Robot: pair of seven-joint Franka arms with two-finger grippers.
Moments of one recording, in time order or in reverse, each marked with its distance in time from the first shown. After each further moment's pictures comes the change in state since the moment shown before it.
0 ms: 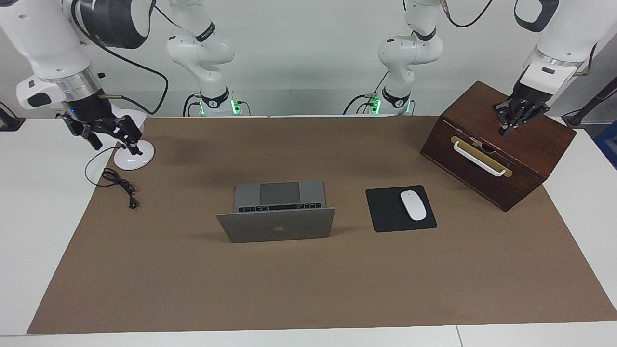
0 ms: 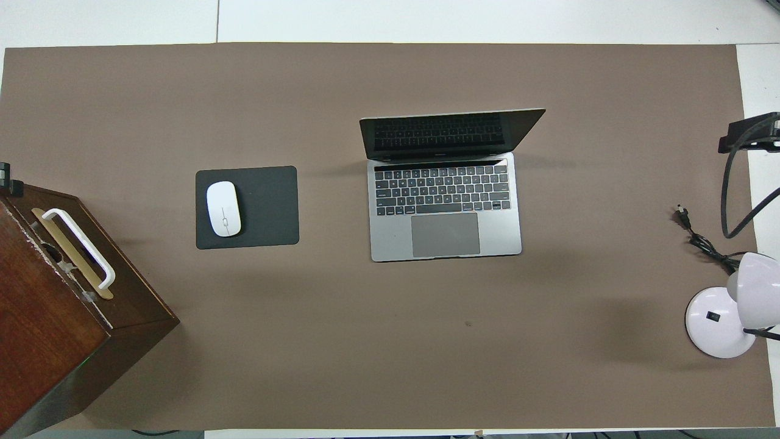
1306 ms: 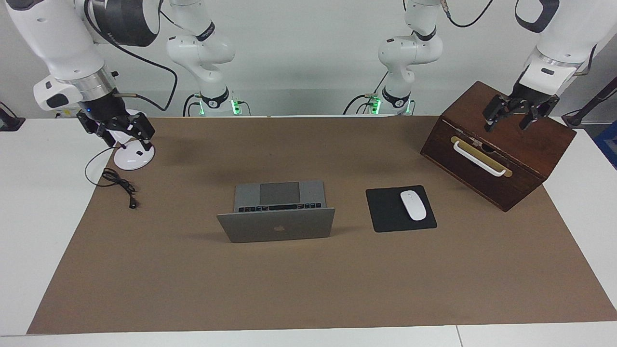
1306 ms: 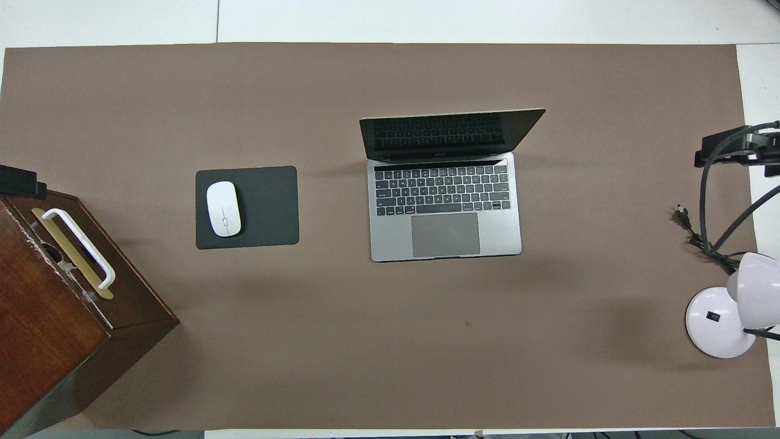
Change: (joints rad) left arm 0.001 0.000 0.002 0.001 0.021 -0.024 0.008; right arm 0.045 -0.030 0.001 -0.029 0.001 -0.064 0.028
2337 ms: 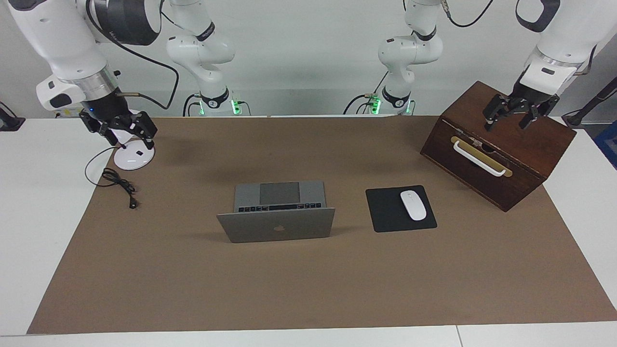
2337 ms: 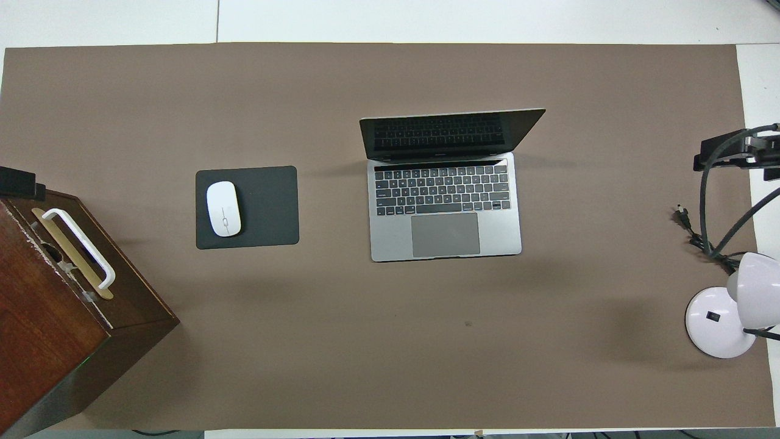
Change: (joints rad) left arm 0.001 0.000 0.002 0.002 0.000 -0.003 0.000; right arm 0.007 0.000 0.004 0.005 0.000 -0.019 0.001
